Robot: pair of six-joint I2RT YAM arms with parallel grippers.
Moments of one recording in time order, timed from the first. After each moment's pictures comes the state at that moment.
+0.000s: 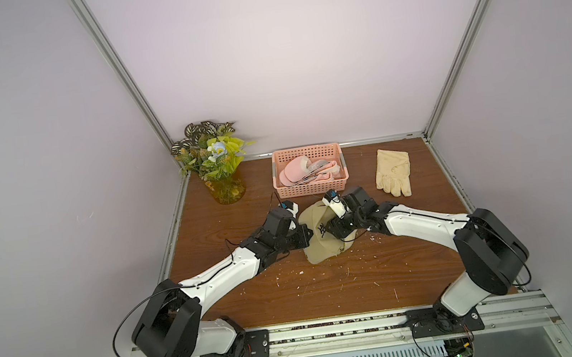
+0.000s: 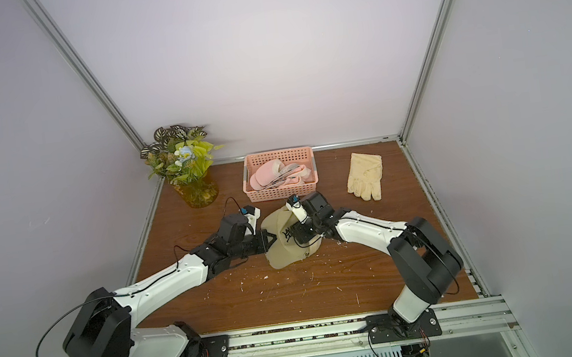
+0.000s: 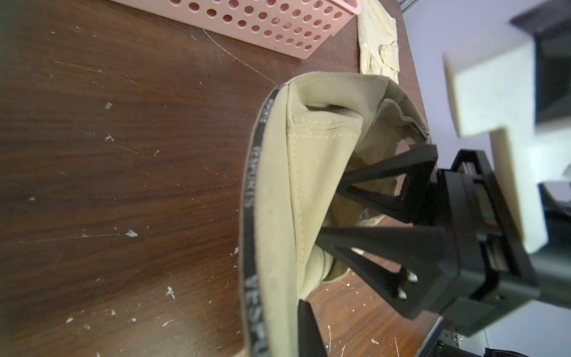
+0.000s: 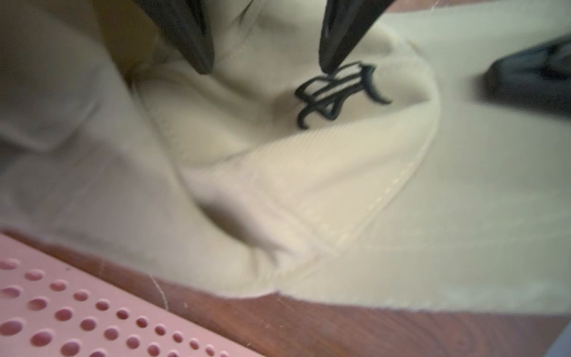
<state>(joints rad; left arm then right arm) -0.67 1.35 0.72 -0.07 0.20 -0.68 0.66 1.63 0.98 -0.22 -0.11 0.10</state>
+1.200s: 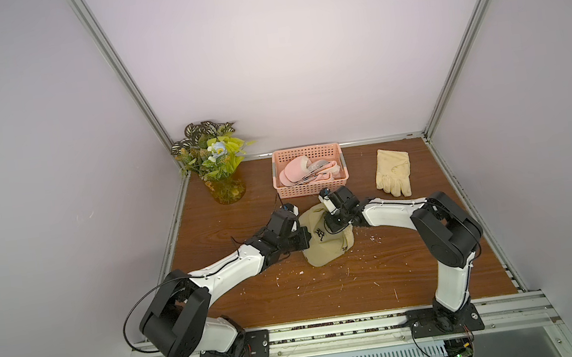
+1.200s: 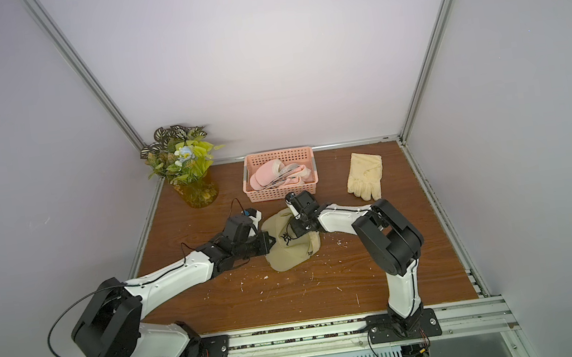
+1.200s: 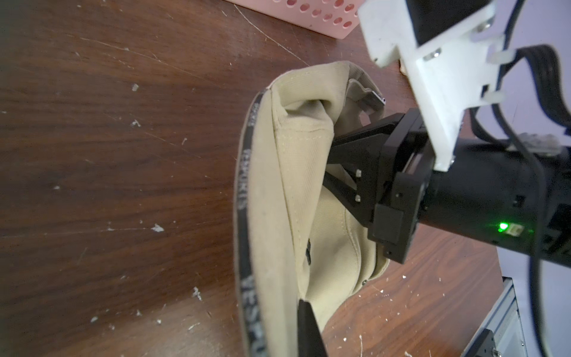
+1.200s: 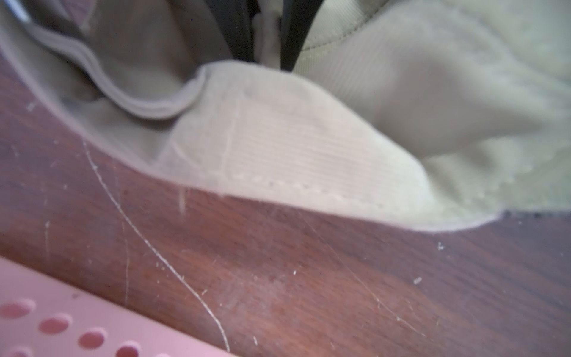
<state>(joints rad) -0.67 1.41 0.72 -0.08 0.15 -0.66 0.66 1.87 1.10 -0.19 -0.02 0.14</state>
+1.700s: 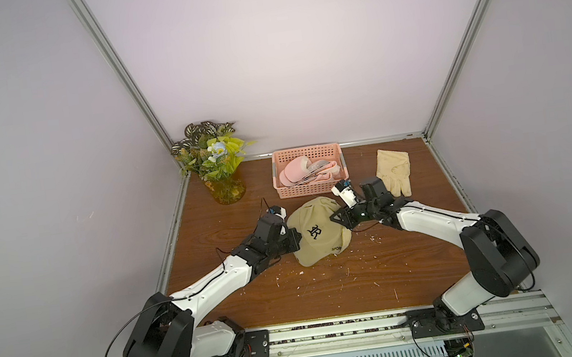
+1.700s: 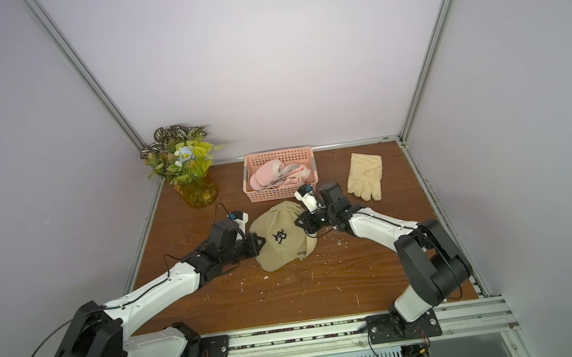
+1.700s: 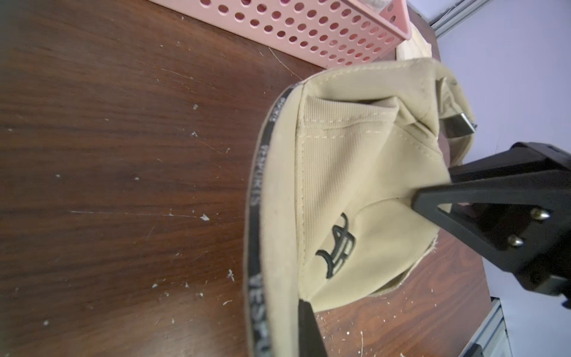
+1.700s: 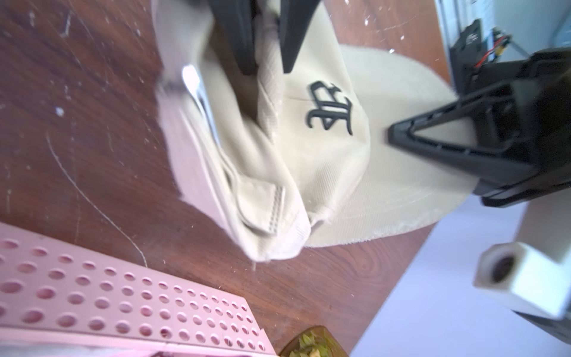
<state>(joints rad) -0.60 1.24 0.61 -0.07 0.14 -0.69 0.46 1.54 0.86 -0.05 -0.56 0.17</state>
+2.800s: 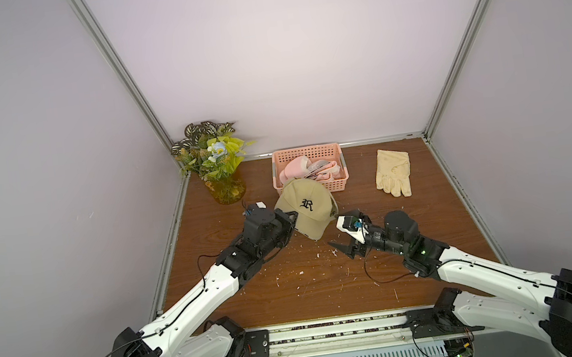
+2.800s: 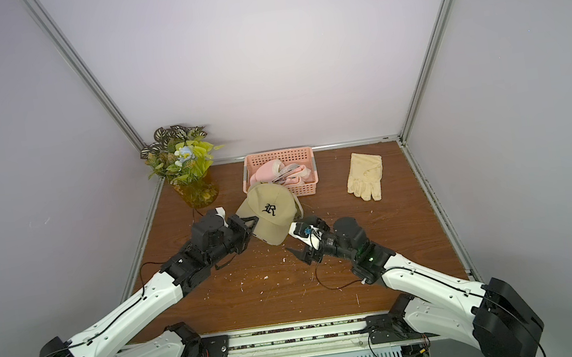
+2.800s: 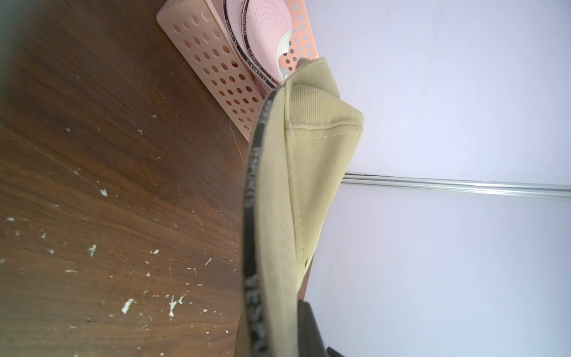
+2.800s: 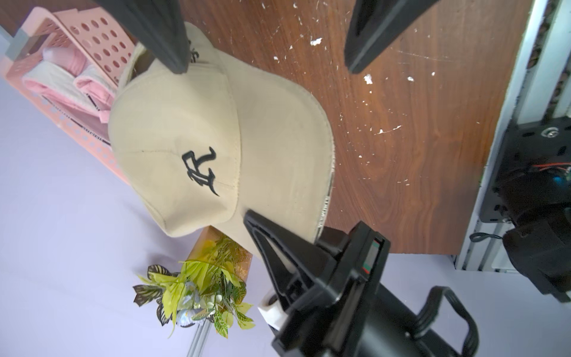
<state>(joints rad) -0.67 1.08 0.75 -0.10 -0.01 -1.48 0.81 1.02 0.51 0.29 -0.23 -0.38</state>
